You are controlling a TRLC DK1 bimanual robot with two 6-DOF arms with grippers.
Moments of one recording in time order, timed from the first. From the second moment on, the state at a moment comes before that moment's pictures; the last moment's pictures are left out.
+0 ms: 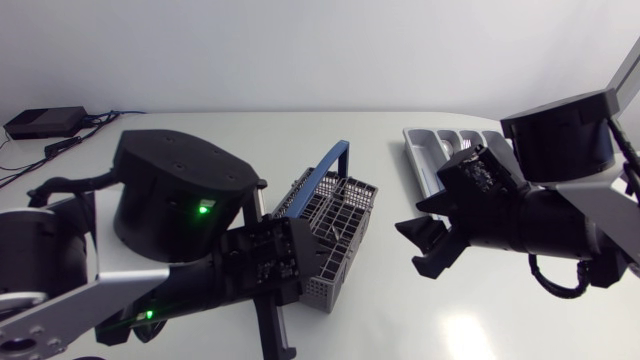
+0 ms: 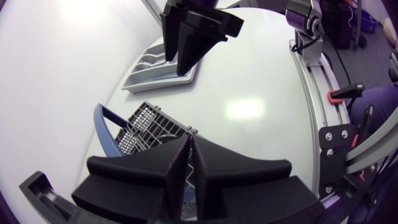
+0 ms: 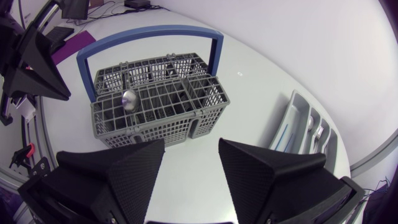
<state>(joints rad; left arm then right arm) -1.01 1.21 0.79 -0.25 -0.05 0.57 0.53 1.03 0.72 -0.44 -0.04 -0.22</state>
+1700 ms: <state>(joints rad) -0.61 1.34 0.81 -0.28 -0.01 0.79 0.45 1.00 0.60 -0.38 -0.17 -0.32</state>
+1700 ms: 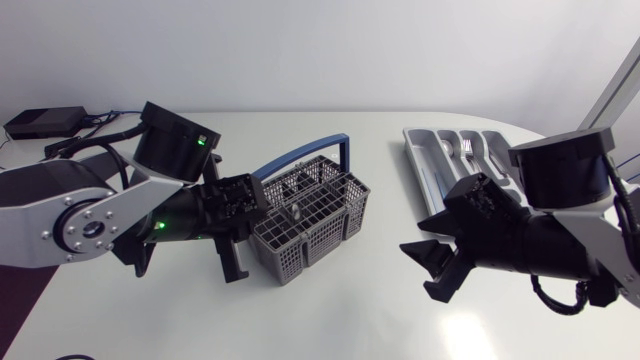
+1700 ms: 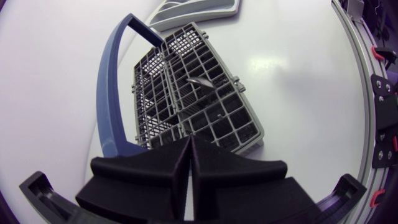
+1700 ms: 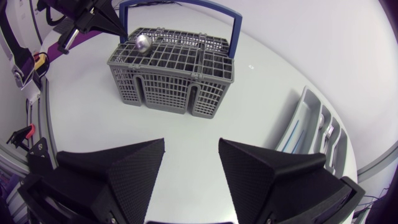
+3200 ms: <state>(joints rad) -0.71 1.57 1.22 -0.72 0.03 0.05 0.33 0.96 0.53 -0.37 -0.26 -0.35</state>
